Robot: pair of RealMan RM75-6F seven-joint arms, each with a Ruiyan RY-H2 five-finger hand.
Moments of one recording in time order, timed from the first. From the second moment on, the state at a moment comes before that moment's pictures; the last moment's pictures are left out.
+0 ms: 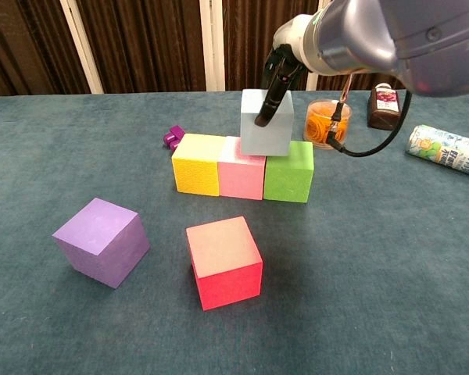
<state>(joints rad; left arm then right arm) -0.12 -1.29 -0.21 -1.45 1.41 1.65 0.00 1.27 -1.62 0.53 -1.63 0.02 1.34 -0.87</state>
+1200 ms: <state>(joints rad) -0.12 -1.29 -0.23 -1.45 1.40 1.65 0.01 1.27 -1.66 0.57 -1.62 0.02 1.37 -0.93</state>
